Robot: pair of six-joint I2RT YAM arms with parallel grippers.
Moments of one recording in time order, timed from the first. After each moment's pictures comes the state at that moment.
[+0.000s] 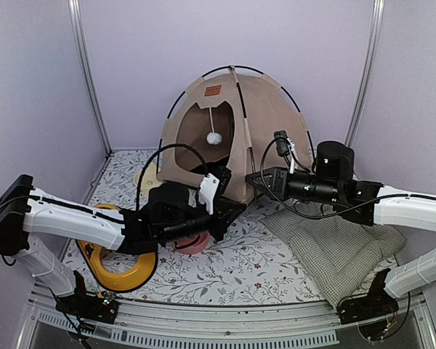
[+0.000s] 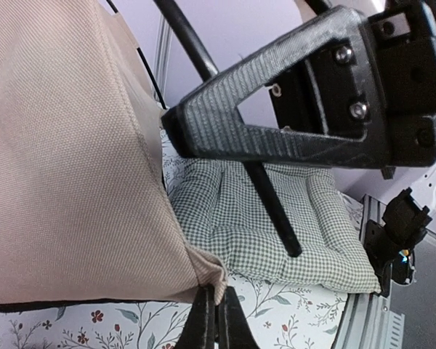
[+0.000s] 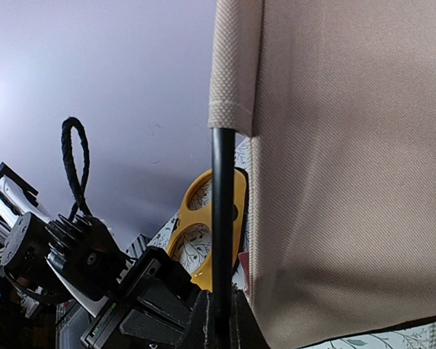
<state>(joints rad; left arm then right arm) -1.18 1.54 0.85 0.51 -0.13 -0.25 0.85 1.25 0.87 0.21 -0.25 0.60</state>
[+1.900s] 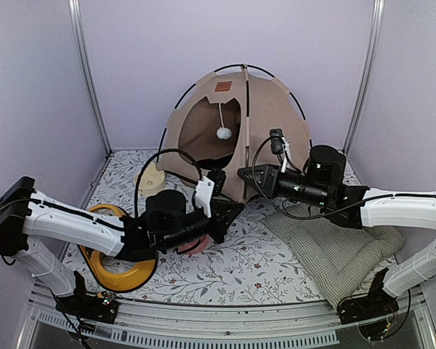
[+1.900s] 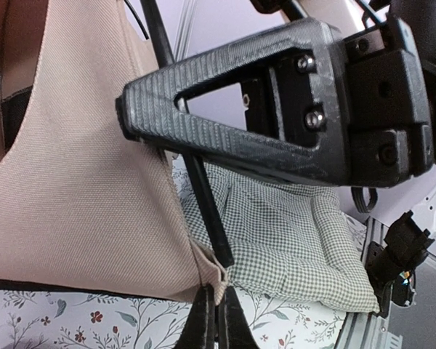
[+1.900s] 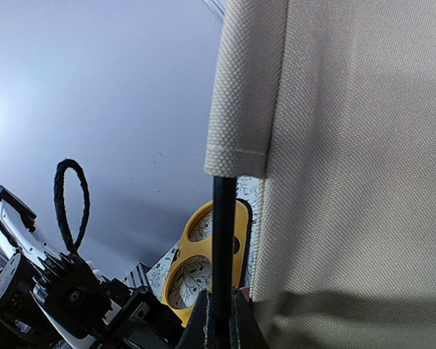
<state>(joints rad) -1.22 1.54 0.80 0.61 -0.24 -0.29 0.88 1.34 0.86 0.43 -0.17 0.61</state>
